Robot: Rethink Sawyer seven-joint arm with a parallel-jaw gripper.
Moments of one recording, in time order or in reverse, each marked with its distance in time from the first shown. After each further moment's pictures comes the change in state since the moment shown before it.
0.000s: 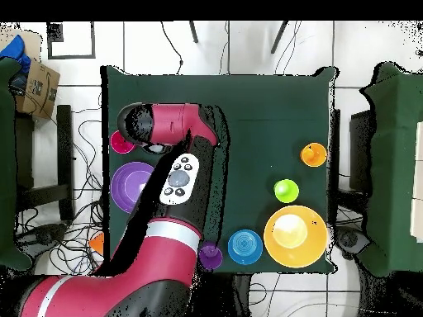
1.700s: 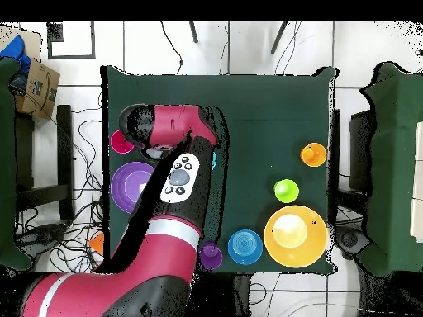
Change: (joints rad) arm 0.000 0.015 0.000 -0.002 0.000 0.167 0.000
